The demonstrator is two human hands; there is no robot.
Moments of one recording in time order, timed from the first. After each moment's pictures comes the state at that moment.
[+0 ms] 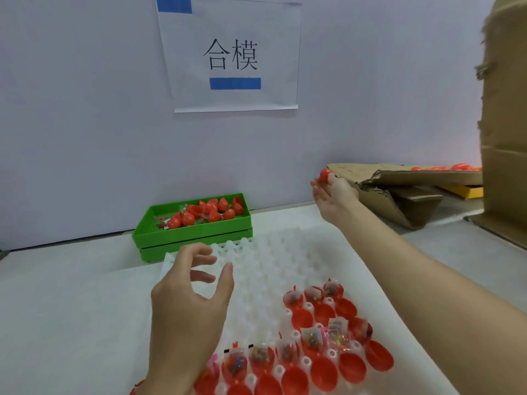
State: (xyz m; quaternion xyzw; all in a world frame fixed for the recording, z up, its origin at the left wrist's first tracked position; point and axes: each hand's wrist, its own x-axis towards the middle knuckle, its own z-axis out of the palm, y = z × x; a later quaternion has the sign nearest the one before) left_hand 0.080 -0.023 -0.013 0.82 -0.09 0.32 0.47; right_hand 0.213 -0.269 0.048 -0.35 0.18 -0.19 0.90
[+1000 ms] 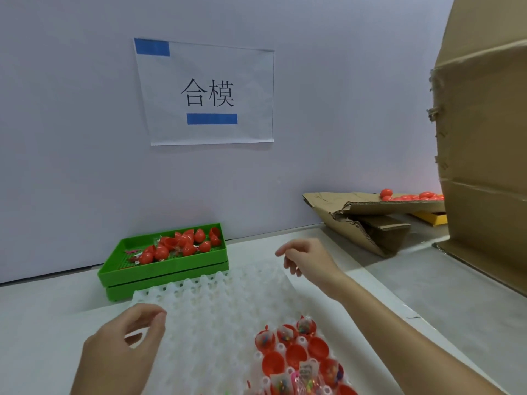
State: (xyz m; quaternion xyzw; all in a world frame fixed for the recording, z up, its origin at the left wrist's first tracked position) left_hand 0.104 0.013 -0.016 0.85 -0.03 0.21 0.48; right_hand 0.178 -0.291 -0.010 -0.80 0.01 -0.12 0.58
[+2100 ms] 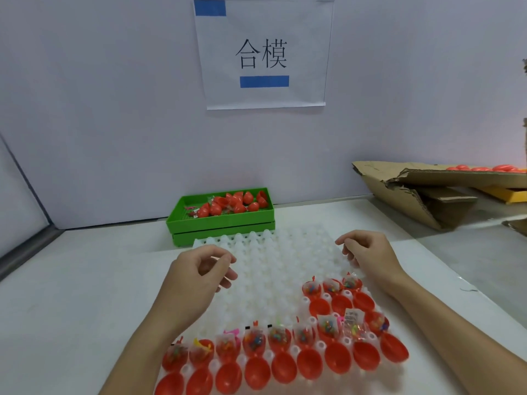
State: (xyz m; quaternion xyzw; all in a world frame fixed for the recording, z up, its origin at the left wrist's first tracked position) left_hand 0.089 0.019 0.002 0.85 -0.07 0.09 0.51; right_hand 0.154 -0.296 -0.063 -0.81 0.04 -0.21 0.55
